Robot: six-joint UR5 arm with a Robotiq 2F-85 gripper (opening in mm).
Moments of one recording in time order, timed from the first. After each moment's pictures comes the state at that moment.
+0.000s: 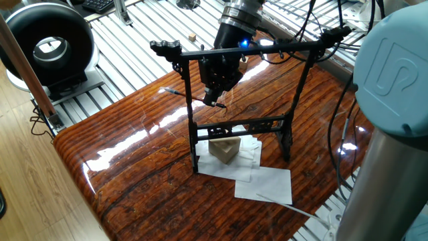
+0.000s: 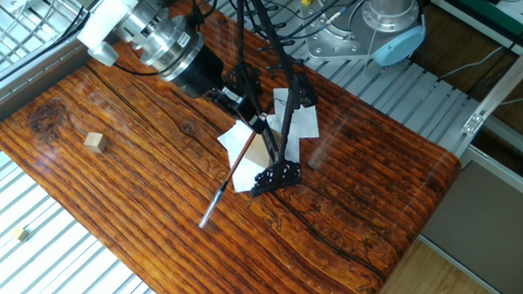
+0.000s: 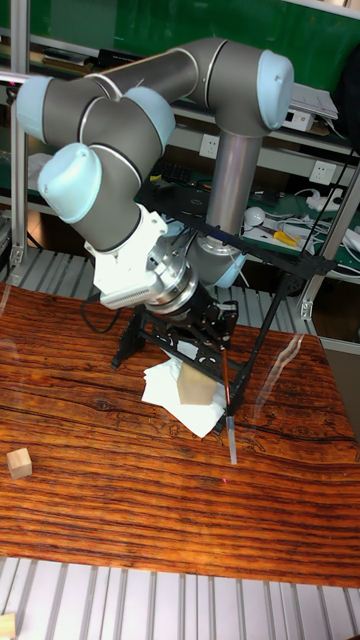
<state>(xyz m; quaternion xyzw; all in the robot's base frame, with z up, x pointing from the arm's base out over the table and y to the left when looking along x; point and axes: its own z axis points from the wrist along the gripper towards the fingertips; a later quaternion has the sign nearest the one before) 0.481 0.096 0.162 -0.05 -0.92 -0.35 0.16</state>
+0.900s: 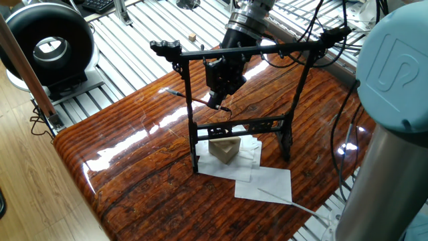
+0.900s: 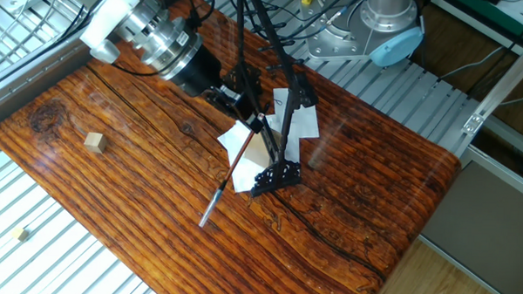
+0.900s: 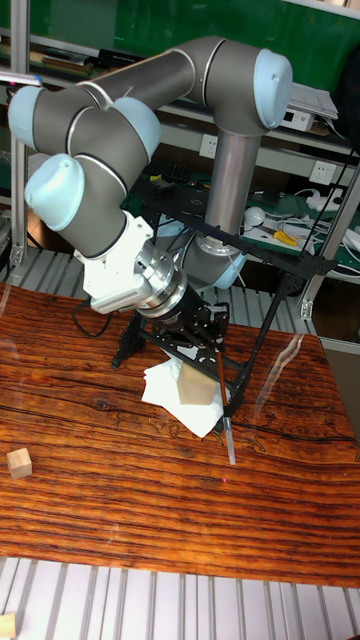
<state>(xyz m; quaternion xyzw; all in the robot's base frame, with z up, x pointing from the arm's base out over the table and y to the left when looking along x) 0.476 0.091 0.152 -0.04 -0.91 -0.38 0.14</state>
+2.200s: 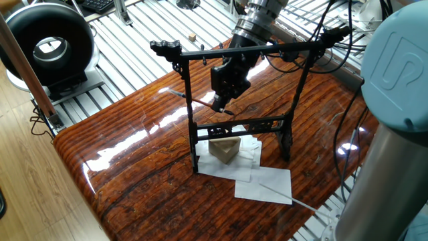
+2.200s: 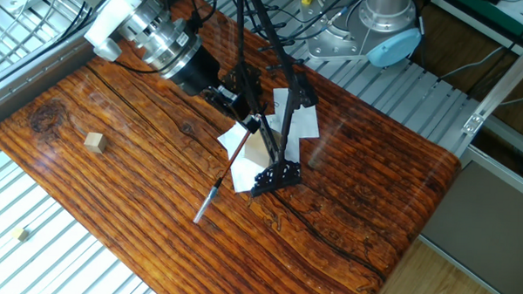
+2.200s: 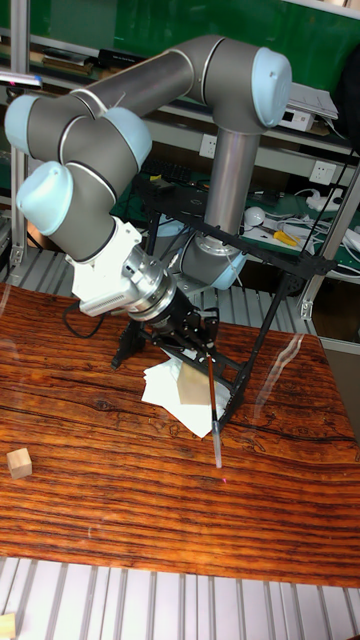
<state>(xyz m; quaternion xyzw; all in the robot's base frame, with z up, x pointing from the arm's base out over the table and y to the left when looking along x) 0.477 0.081 0.136 -0.05 -0.92 -0.38 0.13</state>
